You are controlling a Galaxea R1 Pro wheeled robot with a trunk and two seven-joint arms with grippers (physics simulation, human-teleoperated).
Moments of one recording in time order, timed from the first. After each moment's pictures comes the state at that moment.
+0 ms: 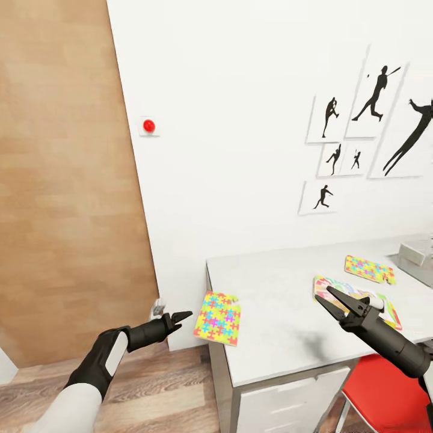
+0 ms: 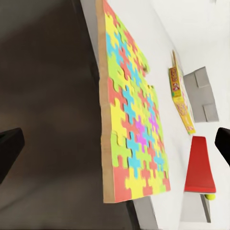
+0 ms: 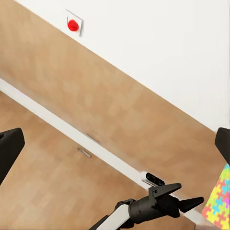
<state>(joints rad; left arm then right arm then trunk) -0.61 -0.02 0.30 -0.68 0.21 0.73 -0.85 -0.20 -0.15 -0.49 -1.58 -0.91 1.04 0.90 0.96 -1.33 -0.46</state>
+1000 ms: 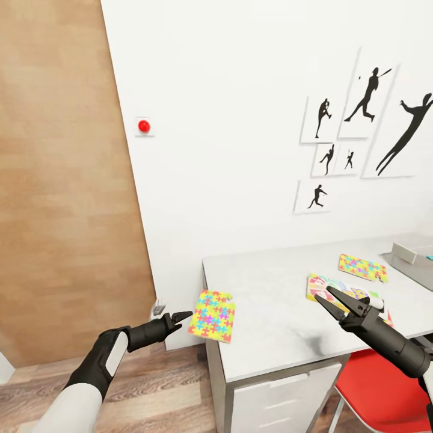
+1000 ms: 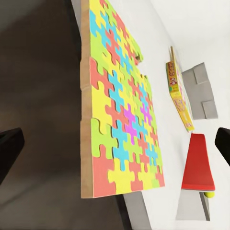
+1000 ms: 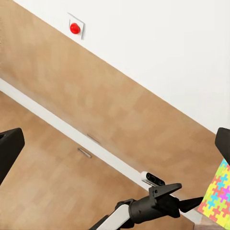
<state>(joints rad) -0.61 -0.02 0.30 -0.68 0.21 0.73 -0.85 -0.20 -0.15 -0.49 -1.58 -0.92 1.04 0.90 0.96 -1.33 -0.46</state>
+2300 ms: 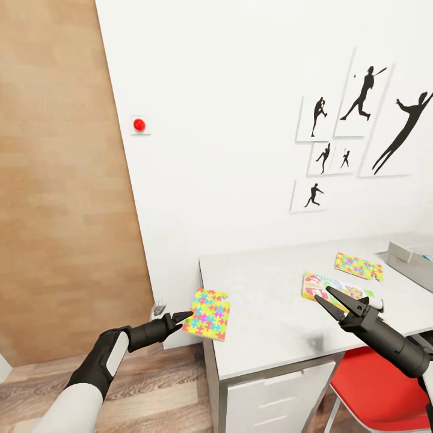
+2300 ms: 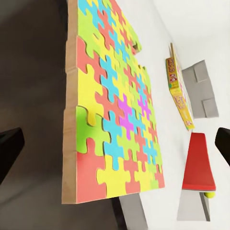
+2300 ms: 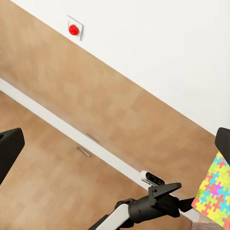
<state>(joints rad) -0.61 -0.03 0.30 -0.68 0.21 0.73 -0.85 -0.20 -0.15 -0.48 -1.58 -0.91 1.04 0.90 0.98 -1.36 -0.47</state>
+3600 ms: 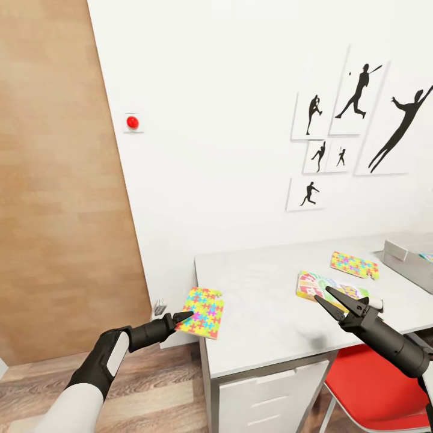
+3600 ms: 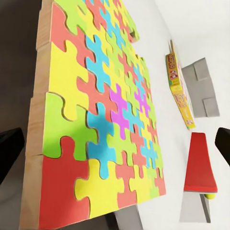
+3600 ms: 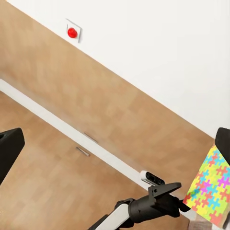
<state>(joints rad) -0.61 -0.03 0.30 -0.68 0.21 0.73 -0.85 -0.20 -0.15 -0.48 -1.58 -0.91 1.04 0.90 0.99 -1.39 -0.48</state>
